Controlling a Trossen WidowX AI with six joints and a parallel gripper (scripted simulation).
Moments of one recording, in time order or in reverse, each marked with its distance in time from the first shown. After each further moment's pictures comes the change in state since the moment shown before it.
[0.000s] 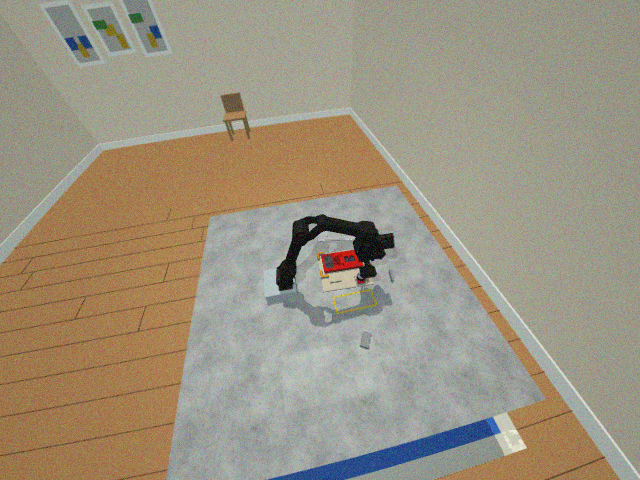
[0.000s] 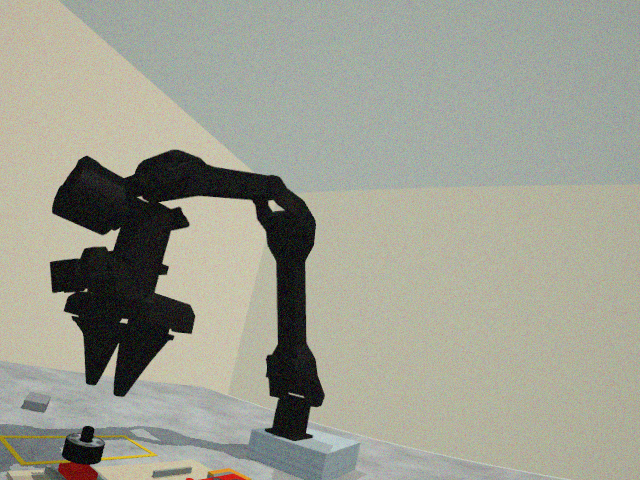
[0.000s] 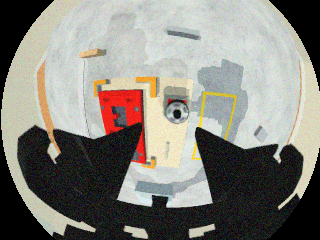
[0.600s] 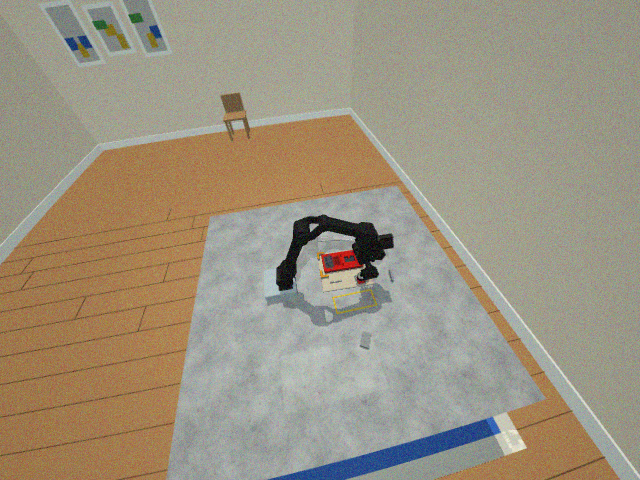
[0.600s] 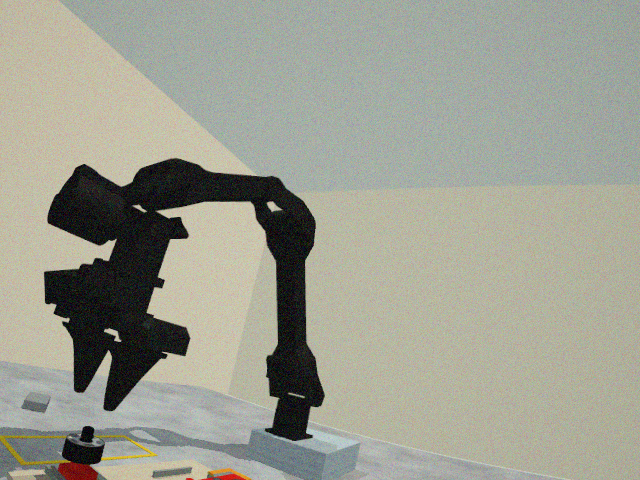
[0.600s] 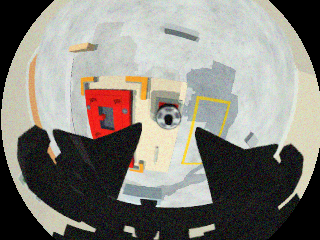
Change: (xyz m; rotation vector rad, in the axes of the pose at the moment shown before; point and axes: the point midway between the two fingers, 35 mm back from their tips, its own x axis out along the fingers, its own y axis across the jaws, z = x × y) arm 0.014 -0.007 0.004 -0.083 -0.009 -0.088
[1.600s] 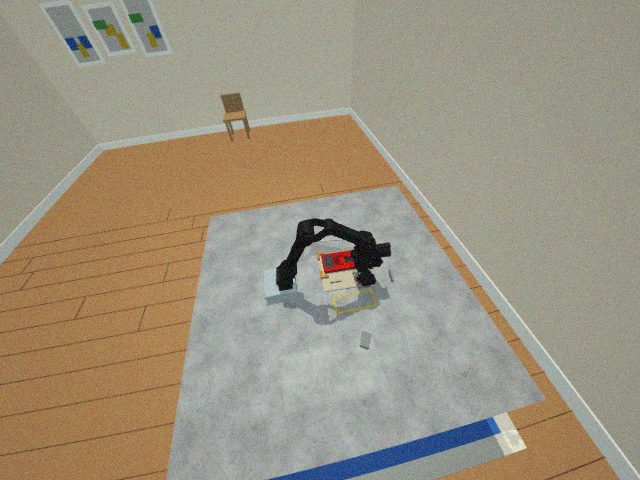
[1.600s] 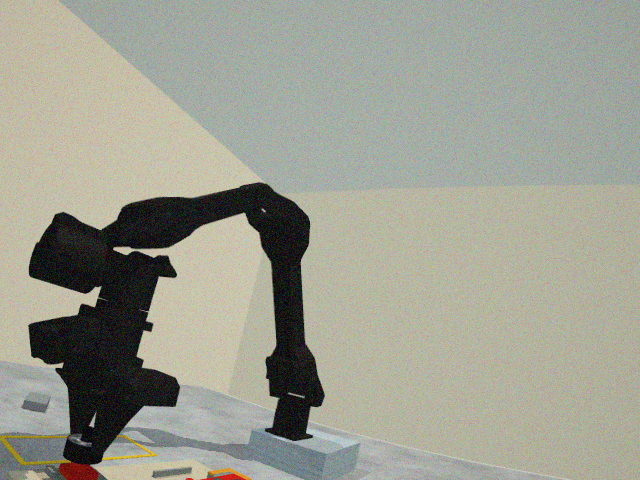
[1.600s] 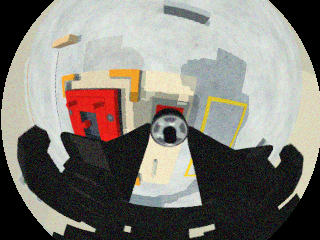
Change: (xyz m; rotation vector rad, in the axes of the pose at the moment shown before) arm 0.050 0.000 -0.006 0.004 0.022 0.001
